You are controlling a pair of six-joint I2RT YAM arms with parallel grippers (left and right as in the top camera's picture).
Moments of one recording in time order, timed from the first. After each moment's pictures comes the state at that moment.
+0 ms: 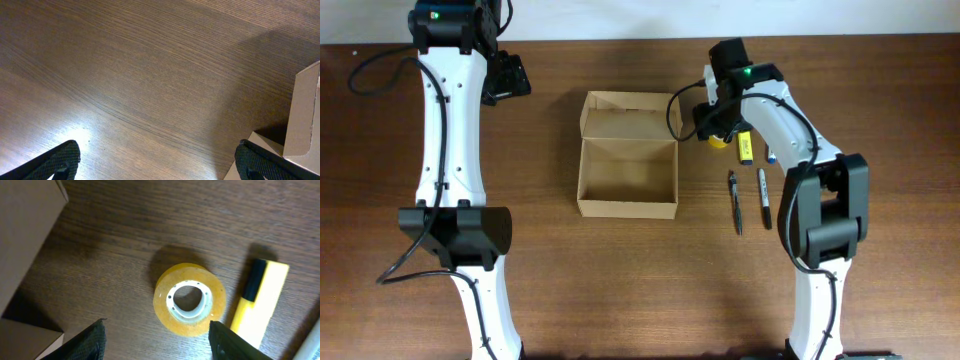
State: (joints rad) left arm -0.04 2.27 2.63 -1.68 -0.28 -0.36; right arm 0.22 2.27 1.89 -0.94 -0.03 0.02
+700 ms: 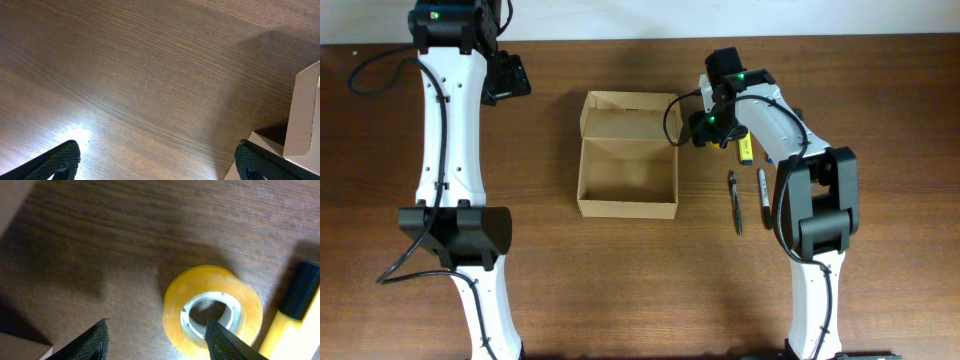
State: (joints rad) left arm -0.04 2.27 2.63 -1.68 -0.28 -0.36; right arm 0.22 2.33 1.90 -0.93 -0.07 0.02
